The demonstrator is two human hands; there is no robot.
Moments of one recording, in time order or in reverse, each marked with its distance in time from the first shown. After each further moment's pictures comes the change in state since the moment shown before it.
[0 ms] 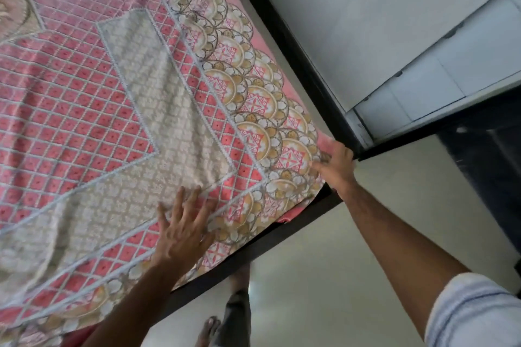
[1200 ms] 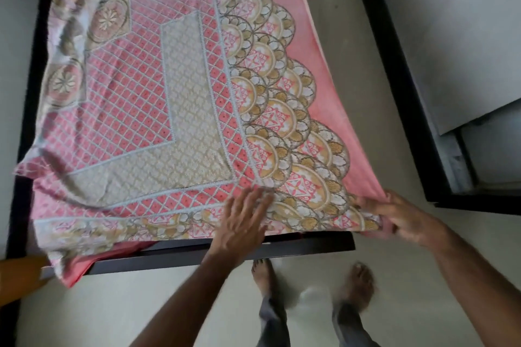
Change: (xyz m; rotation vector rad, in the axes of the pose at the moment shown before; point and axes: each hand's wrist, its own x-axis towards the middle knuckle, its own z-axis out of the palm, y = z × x) left_hand 0.106 0.218 -0.022 0.067 0.122 -0.190; right_hand 0.164 0.101 -0.097 0.597 -1.182 -0.016
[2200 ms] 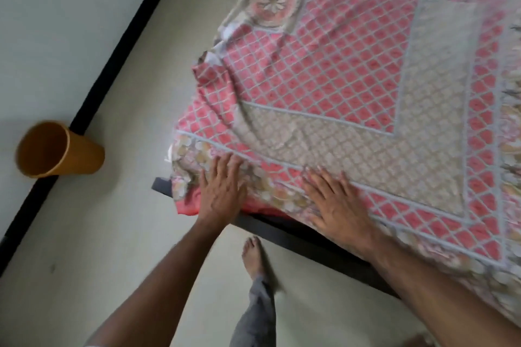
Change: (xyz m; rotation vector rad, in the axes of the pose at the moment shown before) left_hand -0.255 -0.374 0.059 -0.315 0.089 -0.849; right_hand 0.217 0.060 0.488 -2.109 -0.140 -0.802
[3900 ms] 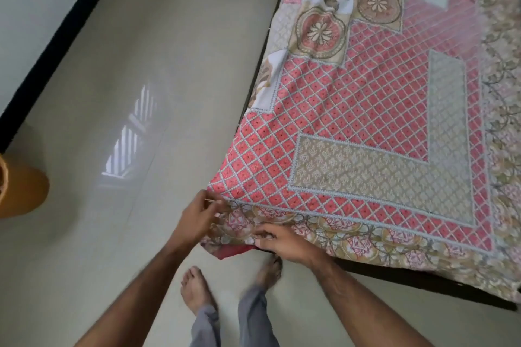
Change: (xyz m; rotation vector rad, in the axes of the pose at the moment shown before) left_hand 0.072 -0.267 -0.048 -1.144 -0.452 -0.330; right_hand 0.213 -0.259 -0.026 1.118 -0.573 0.637
